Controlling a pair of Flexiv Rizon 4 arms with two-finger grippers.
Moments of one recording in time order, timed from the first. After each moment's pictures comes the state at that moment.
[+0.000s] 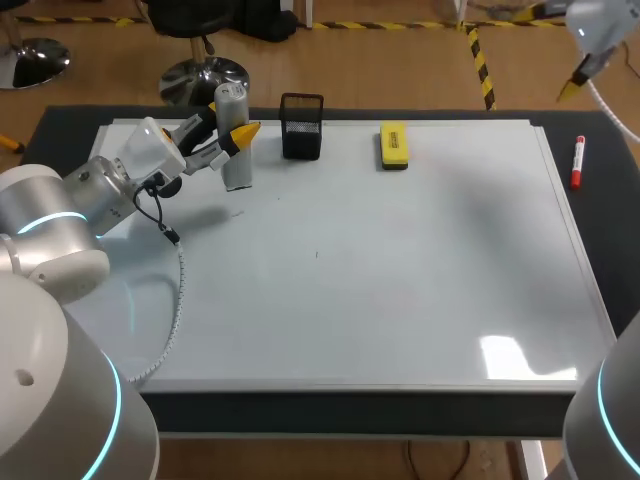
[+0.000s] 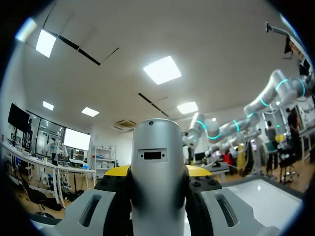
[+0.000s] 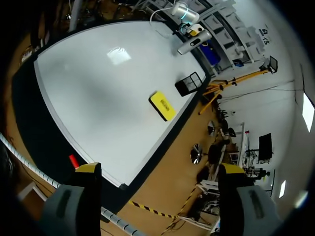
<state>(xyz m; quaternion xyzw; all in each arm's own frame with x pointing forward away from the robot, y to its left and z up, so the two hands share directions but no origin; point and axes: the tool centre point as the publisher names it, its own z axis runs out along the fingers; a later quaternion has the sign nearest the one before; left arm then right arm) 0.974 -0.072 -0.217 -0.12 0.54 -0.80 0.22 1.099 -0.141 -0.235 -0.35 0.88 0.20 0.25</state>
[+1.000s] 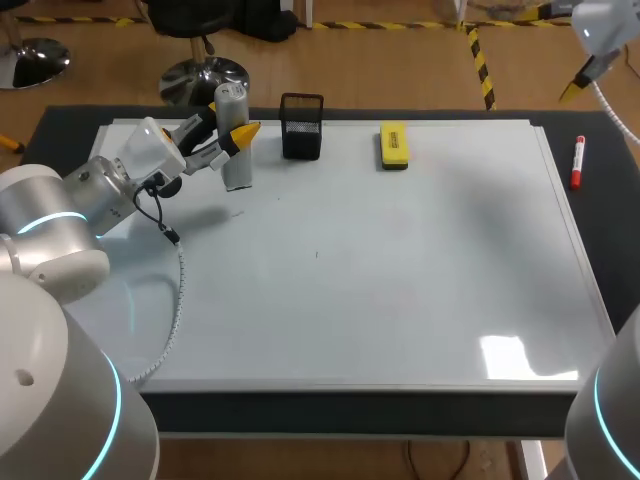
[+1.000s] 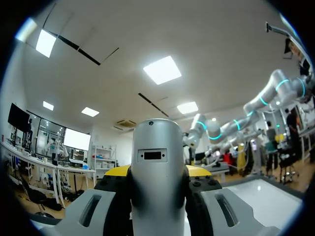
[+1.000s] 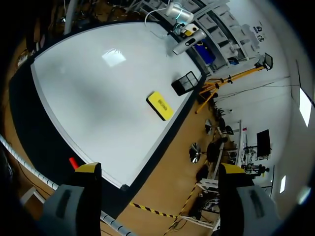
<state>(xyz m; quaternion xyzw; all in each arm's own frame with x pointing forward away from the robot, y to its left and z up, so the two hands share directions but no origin) 0.974 -0.072 -0.217 -0.12 0.54 -0.80 0.22 1.098 -0.145 -0.236 -0.34 0.88 0.21 0.26</state>
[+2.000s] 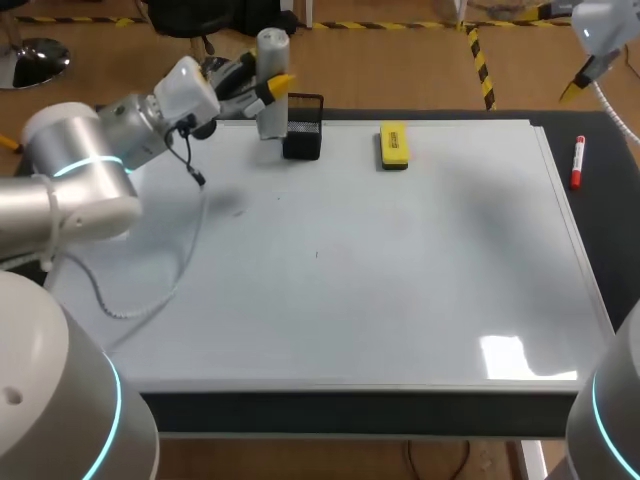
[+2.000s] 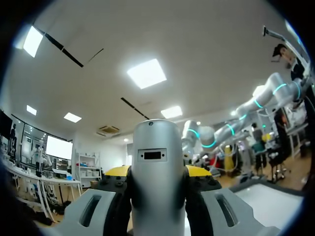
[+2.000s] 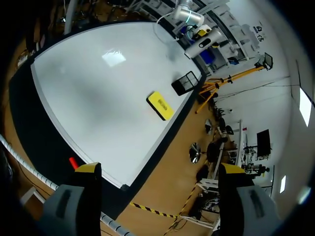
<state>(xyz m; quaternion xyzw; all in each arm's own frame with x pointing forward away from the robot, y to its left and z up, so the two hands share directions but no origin) 1.018 -0.141 -0.149 -0.05 0.54 -0.82 0.18 1.099 -0.145 -0.236 -0.34 0.88 0.21 0.26</state>
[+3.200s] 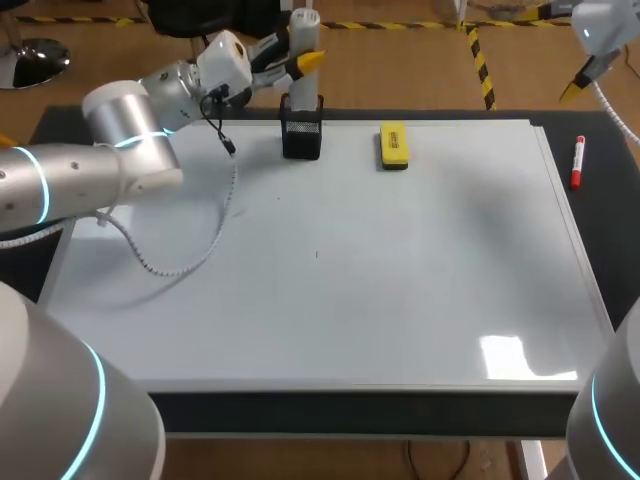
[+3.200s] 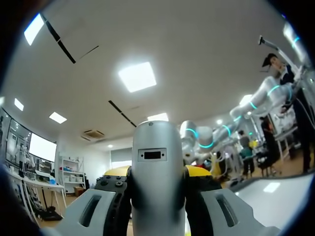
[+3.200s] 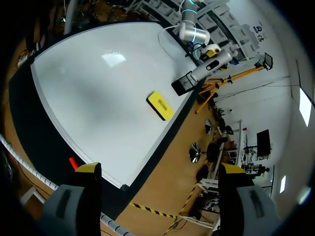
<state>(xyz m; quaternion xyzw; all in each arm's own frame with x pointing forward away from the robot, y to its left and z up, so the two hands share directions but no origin) 1.097 -0.186 -0.170 0.02 0.52 -0.85 0.13 1.099 -0.145 -0.236 -0.34 0.88 0.21 0.26</state>
